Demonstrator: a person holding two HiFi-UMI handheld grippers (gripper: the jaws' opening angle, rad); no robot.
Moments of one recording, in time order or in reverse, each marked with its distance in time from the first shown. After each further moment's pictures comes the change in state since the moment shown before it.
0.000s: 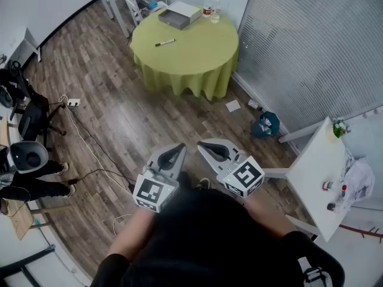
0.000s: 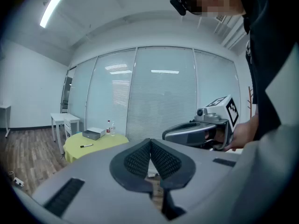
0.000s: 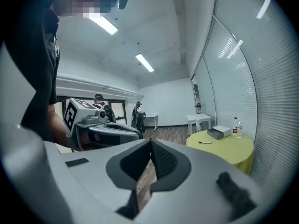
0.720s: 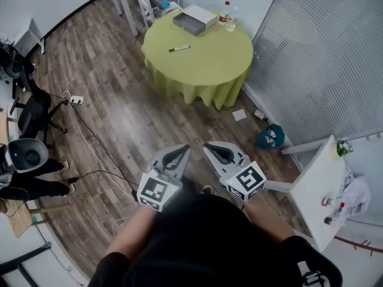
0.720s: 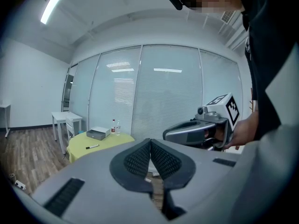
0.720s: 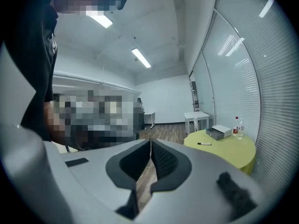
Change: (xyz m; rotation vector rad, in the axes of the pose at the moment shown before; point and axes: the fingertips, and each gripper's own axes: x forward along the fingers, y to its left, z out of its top) left arm 0.012 0.093 0.010 -0.013 0.021 -0.004; right arm 0.083 -0.036 0.021 0.009 0.047 -0.041
